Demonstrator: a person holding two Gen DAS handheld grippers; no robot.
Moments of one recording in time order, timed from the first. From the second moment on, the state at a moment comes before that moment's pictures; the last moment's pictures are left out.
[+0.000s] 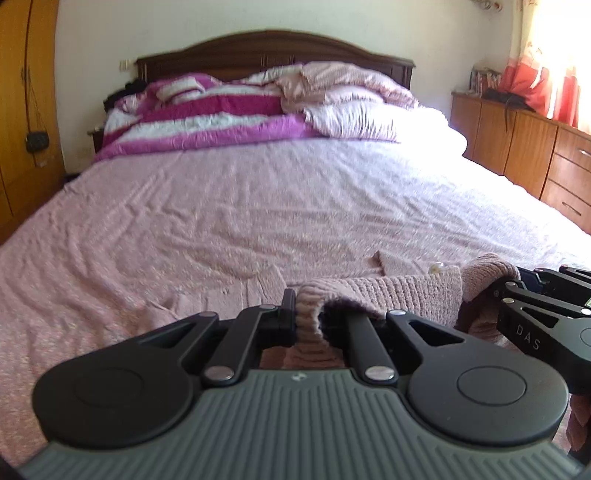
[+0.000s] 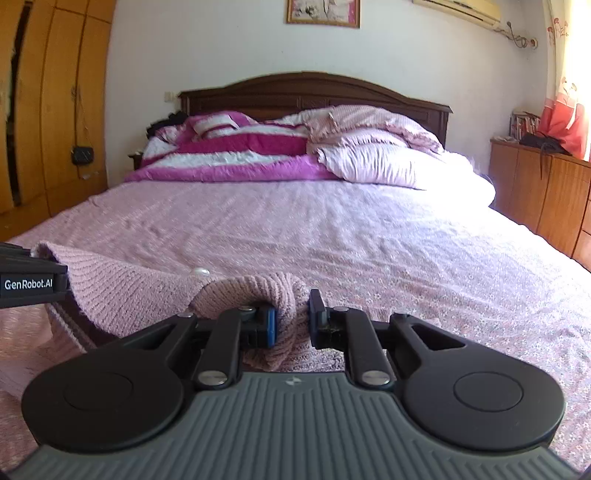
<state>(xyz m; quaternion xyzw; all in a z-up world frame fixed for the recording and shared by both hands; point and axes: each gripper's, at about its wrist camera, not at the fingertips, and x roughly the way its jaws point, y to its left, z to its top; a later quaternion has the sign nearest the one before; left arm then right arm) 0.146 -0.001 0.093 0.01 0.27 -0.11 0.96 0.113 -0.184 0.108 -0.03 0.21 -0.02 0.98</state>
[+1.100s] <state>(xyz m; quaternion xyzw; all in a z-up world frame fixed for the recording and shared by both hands) 0.192 -0.002 0.041 0.03 0.38 -0.05 0.92 0.154 -0.184 0.042 -0.05 0.28 -0.02 0.96</state>
